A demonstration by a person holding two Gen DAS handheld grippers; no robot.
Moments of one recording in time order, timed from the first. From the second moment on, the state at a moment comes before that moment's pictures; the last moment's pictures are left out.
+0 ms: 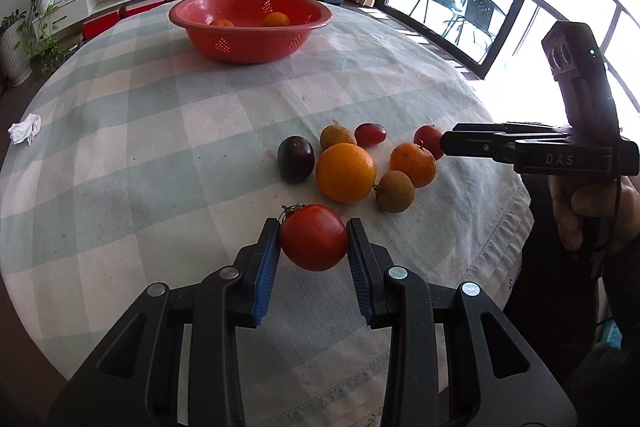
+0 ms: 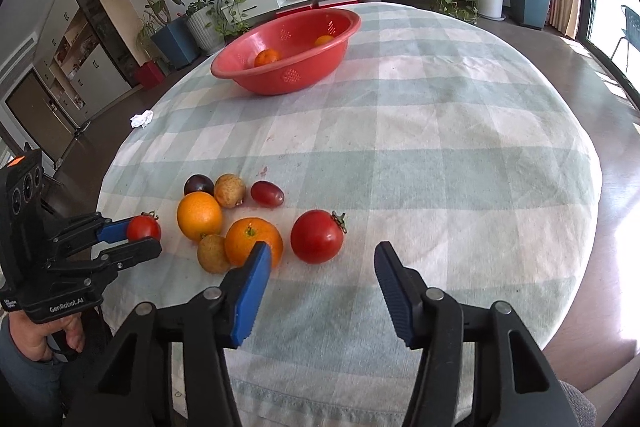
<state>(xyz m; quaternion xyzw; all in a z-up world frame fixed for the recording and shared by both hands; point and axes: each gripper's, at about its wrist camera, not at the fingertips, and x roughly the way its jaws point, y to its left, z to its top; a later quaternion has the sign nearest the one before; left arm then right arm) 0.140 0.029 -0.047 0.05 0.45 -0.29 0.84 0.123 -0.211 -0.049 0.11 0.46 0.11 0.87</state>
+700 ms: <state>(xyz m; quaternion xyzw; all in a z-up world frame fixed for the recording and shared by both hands) 0.140 0.032 -0.053 0.03 0.45 -0.29 0.84 0.142 -0.204 -0.059 0.09 0.48 0.13 0.86</state>
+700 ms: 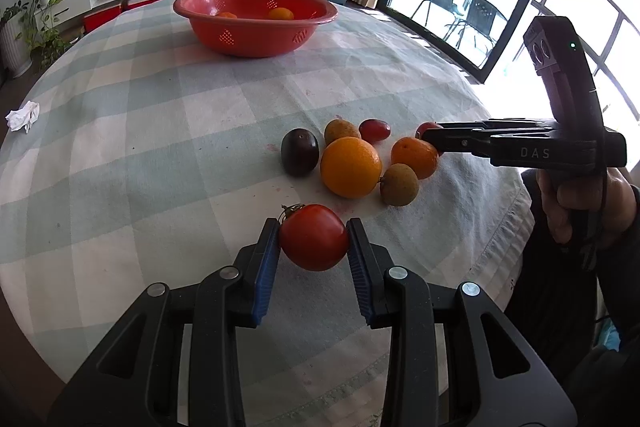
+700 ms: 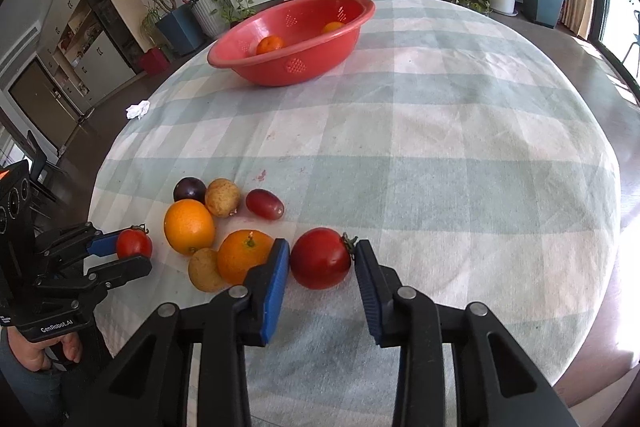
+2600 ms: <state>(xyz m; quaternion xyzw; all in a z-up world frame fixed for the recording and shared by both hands) 0.343 -0.034 -0.004 0.12 0.38 -0.26 0.88 0.330 -0.174 0.006 0.06 0.42 0.16 0.89</state>
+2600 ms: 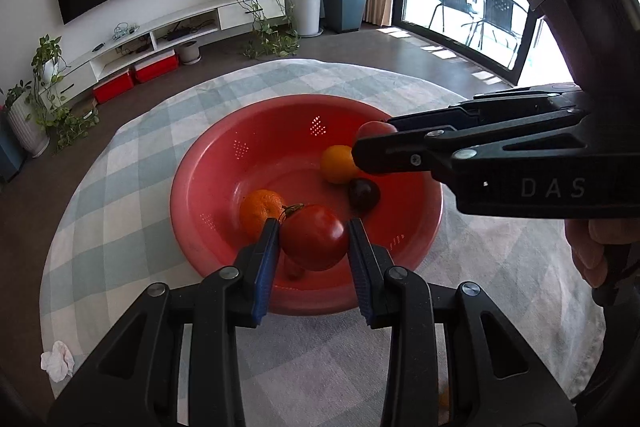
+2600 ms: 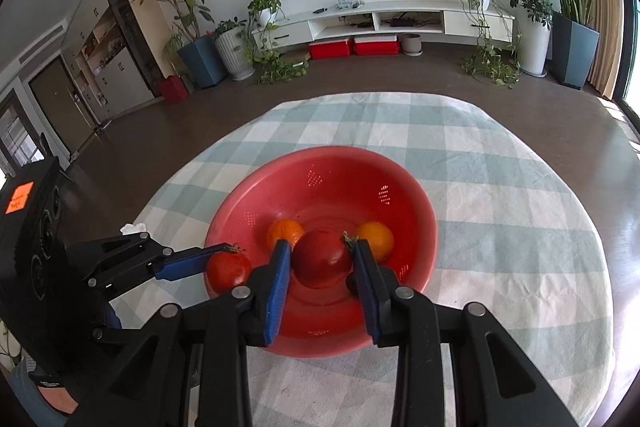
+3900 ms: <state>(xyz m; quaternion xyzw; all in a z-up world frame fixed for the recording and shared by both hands) 0.317 -0.003 0.003 0.07 0.34 -0.25 0.90 0.313 -0.169 -0.008 0.00 0.42 0.13 0.90</state>
